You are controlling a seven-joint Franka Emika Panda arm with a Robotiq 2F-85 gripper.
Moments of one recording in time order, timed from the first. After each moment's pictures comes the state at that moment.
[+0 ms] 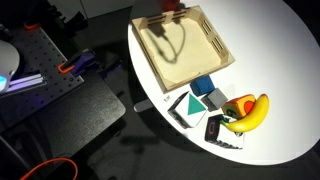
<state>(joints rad) -0.13 -0.01 -0.11 -2.36 0.06 2.55 -0.33</state>
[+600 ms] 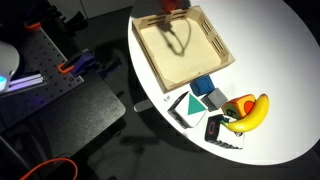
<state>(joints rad) -0.12 0.10 -0.09 -2.26 0.10 2.54 -0.36</state>
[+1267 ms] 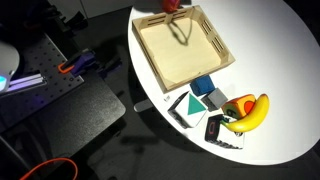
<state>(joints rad) -0.12 0.20 -0.04 -2.18 0.11 2.54 -0.37</state>
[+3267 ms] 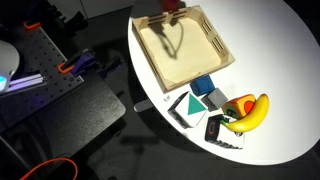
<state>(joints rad) -0.15 0.03 -0.08 -2.26 0.03 2.26 -0.27</state>
